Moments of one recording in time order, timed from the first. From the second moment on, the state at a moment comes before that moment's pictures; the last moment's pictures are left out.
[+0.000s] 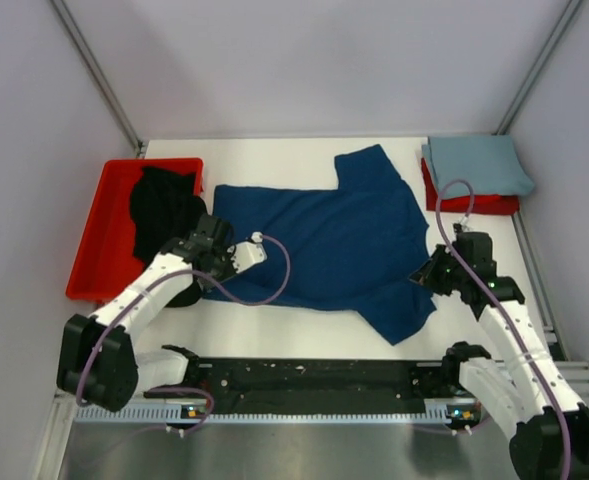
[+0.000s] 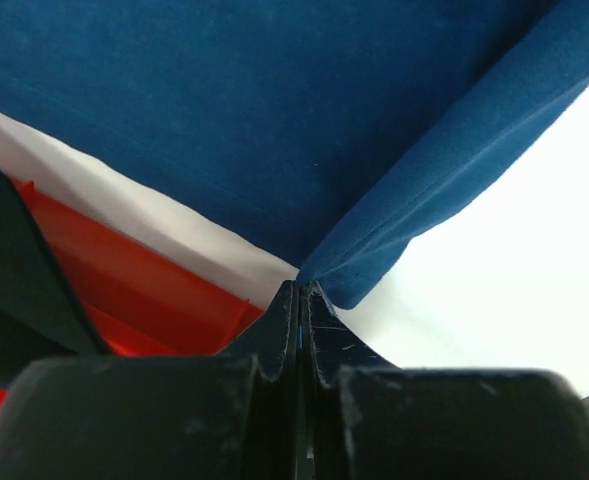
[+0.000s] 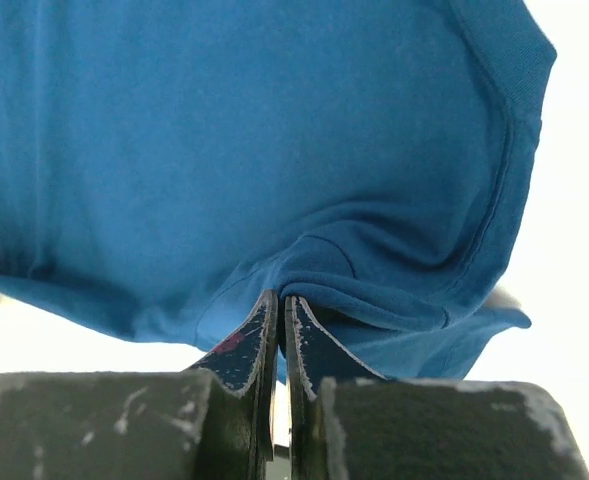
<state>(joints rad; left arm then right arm) -0.34 1.19 0.78 -0.74 0.00 0.82 0.10 0.77 0.56 -0.61 -0.23 0.61</state>
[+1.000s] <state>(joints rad) -0.31 1.70 1.15 -0.55 -0.25 0.67 0.10 1.69 1.10 -0.46 -0.07 0.35</state>
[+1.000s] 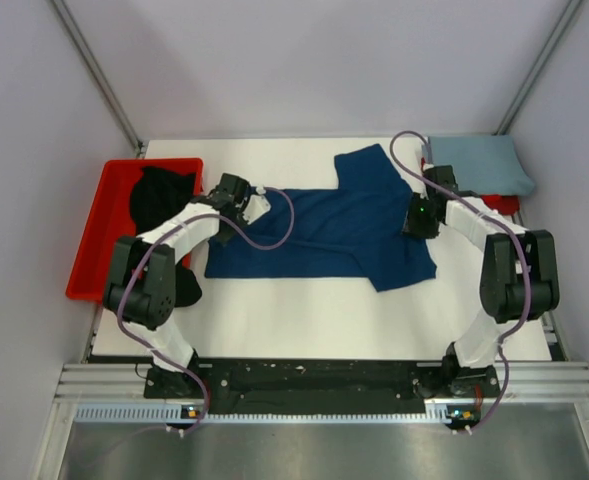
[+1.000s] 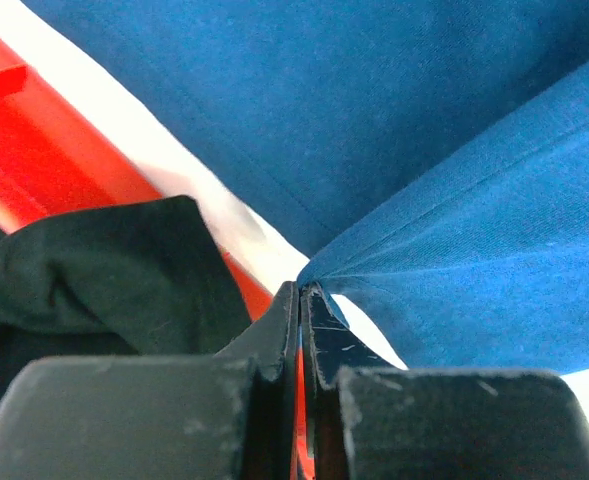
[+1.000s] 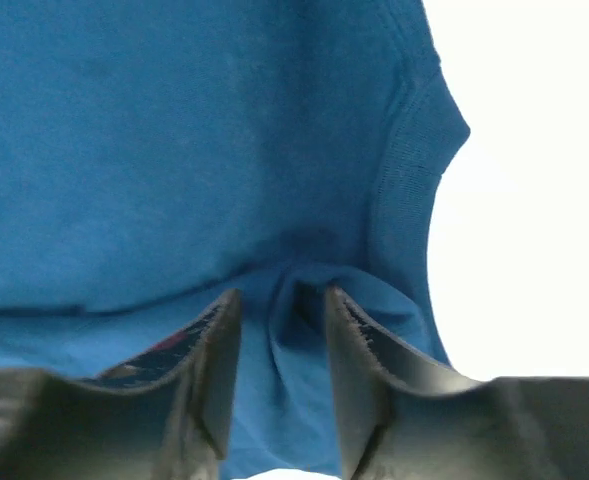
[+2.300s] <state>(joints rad) -0.30 1.75 1.14 -0.55 -0.20 0.63 0.10 1.39 0.81 -0.62 0.18 0.41</state>
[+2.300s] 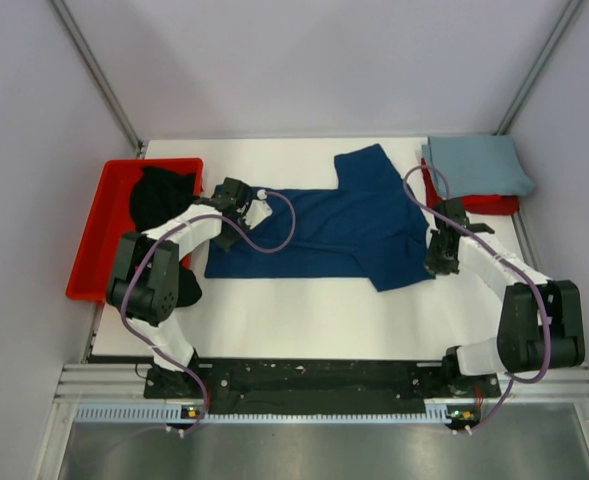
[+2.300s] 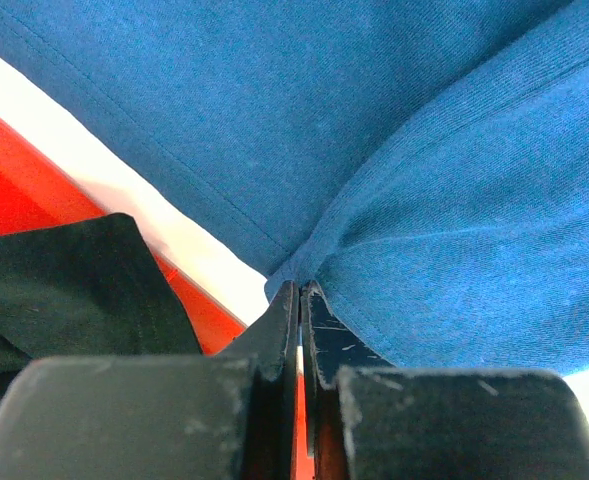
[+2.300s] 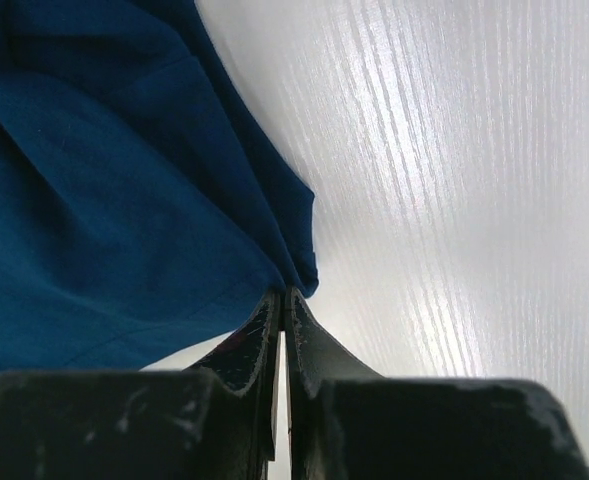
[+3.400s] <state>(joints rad) -0.30 1.75 1.14 -0.55 -0.22 0.63 0.10 1.79 1.53 -0.53 -0.11 0.44</state>
